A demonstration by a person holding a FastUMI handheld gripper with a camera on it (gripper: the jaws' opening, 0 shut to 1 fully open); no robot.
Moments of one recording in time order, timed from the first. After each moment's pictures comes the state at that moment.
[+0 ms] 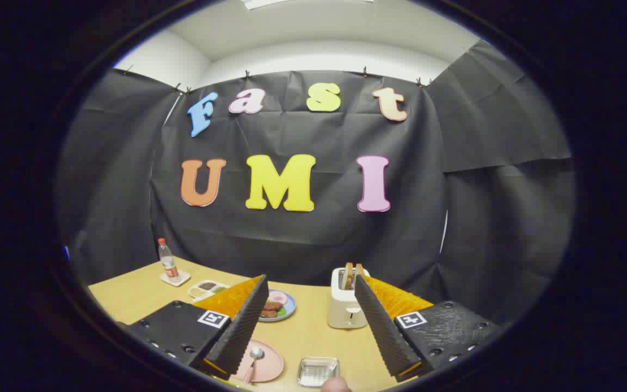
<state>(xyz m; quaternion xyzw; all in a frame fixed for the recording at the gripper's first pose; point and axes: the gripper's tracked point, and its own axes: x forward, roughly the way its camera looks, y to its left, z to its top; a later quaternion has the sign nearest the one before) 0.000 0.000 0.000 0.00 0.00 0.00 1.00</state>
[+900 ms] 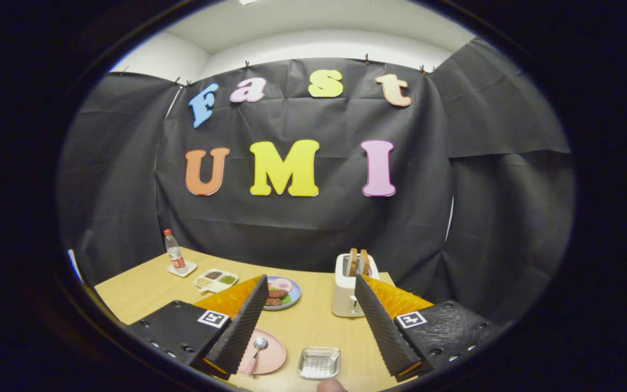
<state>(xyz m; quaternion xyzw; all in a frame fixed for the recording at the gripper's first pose) -0.004 -0.015 -0.005 0.01 0.04 0.01 1.00</state>
